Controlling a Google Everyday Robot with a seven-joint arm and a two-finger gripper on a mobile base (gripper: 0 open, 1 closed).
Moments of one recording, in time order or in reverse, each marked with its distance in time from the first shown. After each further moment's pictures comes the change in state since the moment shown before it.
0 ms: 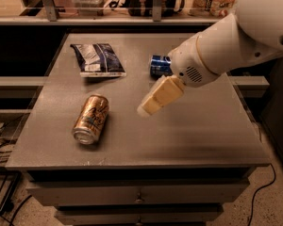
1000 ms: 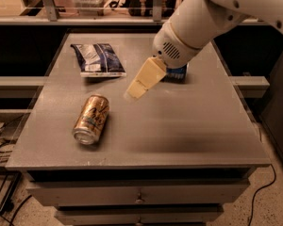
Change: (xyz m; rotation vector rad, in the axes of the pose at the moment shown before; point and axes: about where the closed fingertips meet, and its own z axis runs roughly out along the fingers) arm -0.023 -0.009 0.014 -0.047 0.189 0.111
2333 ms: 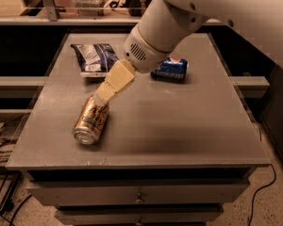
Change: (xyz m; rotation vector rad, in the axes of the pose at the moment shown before) arm -0.030 0.038 0.037 -0.106 0.053 0.137
